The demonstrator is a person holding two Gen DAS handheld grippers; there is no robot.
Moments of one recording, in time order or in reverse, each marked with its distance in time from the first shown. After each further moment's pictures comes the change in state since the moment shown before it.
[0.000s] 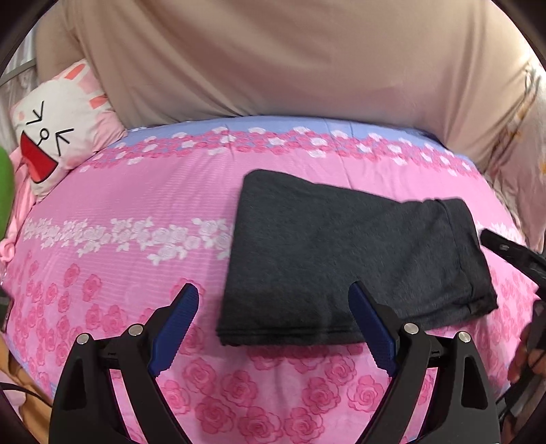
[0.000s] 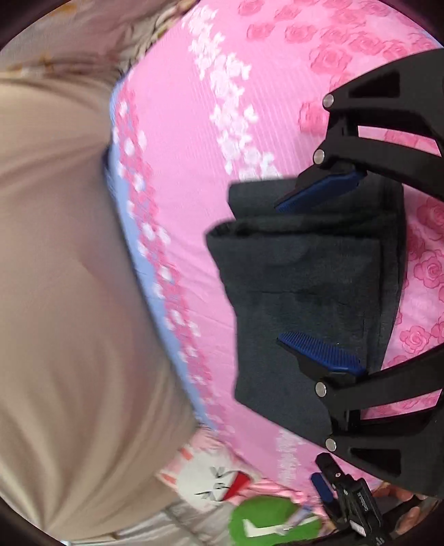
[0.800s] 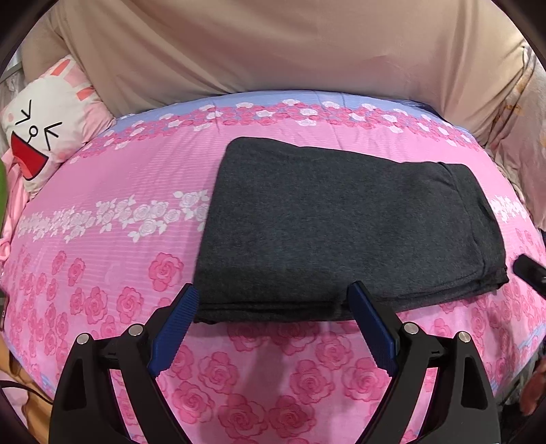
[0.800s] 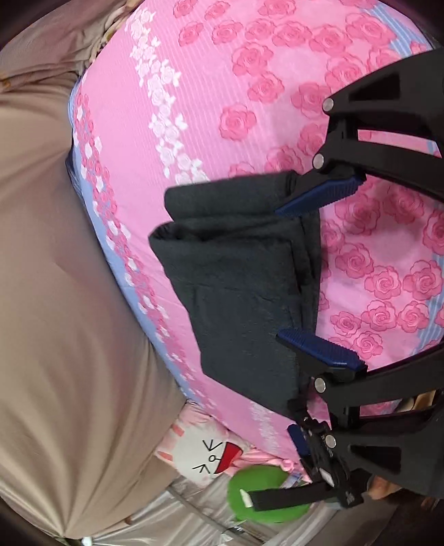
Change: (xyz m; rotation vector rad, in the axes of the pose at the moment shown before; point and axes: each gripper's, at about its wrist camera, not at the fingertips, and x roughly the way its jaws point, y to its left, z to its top) left arm 0.019 -0.019 -0.018 0.041 0.073 0.003; right arm -0.047 -0.011 -0.049 0.087 0.042 0.095
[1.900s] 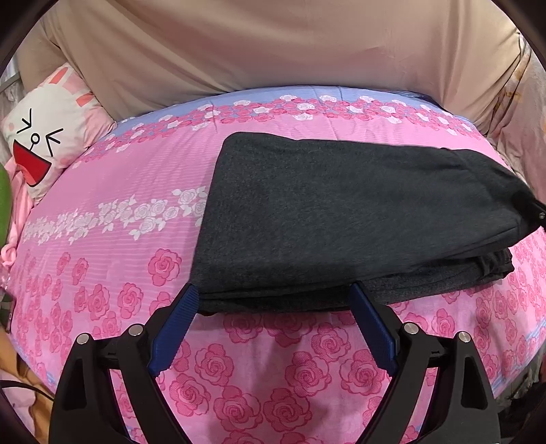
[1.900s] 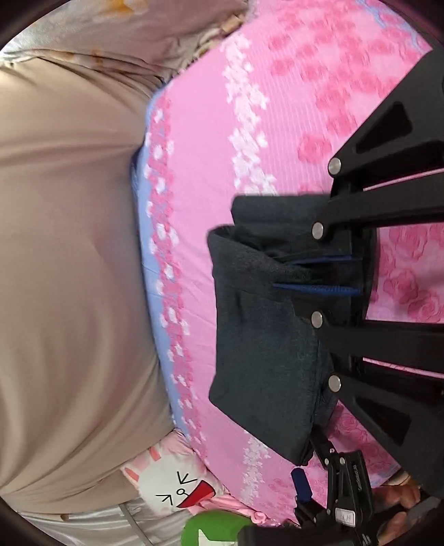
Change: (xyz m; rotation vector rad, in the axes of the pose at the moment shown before) left arm 0.001 -0.009 -0.006 0.030 0.011 0.035; right arm -0.010 0.035 0.023 -0.229 -0.131 -0.243
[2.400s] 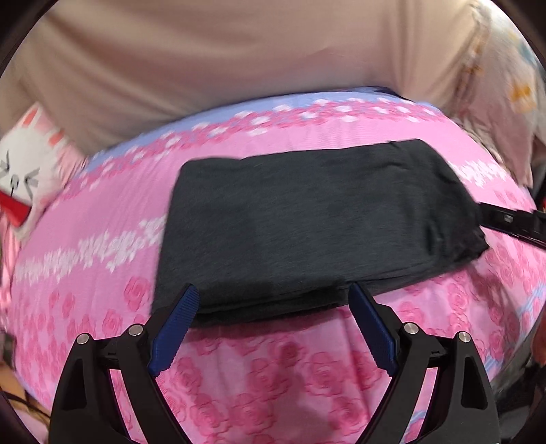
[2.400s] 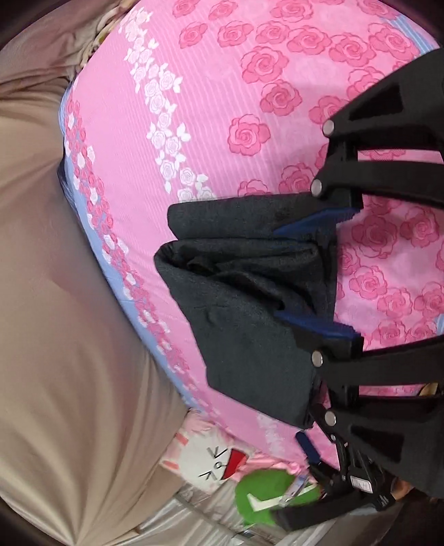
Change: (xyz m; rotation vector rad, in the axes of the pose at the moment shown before) left arm -0.012 -0.040 0.003 0.165 -0.062 -0.057; right arm 0.018 -0.051 -0.020 0.256 0.152 0.233
